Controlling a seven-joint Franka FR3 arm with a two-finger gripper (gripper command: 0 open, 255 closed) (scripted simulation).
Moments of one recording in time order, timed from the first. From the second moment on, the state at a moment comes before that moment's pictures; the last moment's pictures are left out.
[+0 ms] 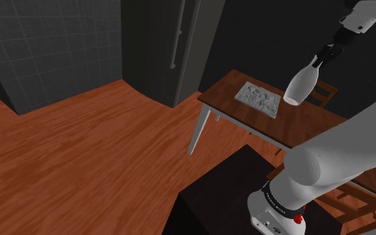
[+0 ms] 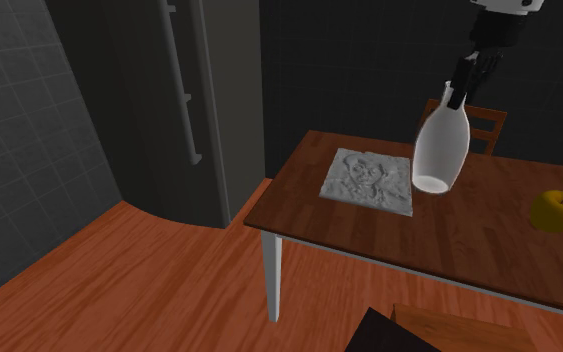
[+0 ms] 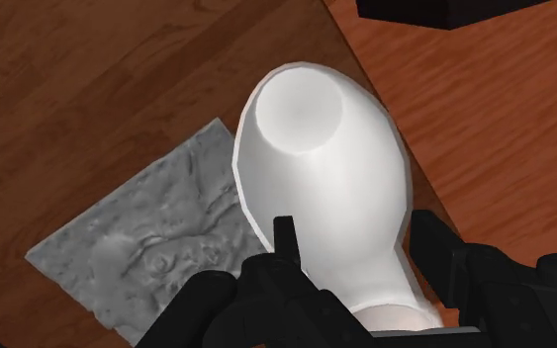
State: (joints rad) arm -0.40 -0.15 -0.70 -1.74 -0.01 1.70 -0.85
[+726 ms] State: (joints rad) arm -0.50 -0.17 -0.86 -1.73 -0.02 1.67 -1.11
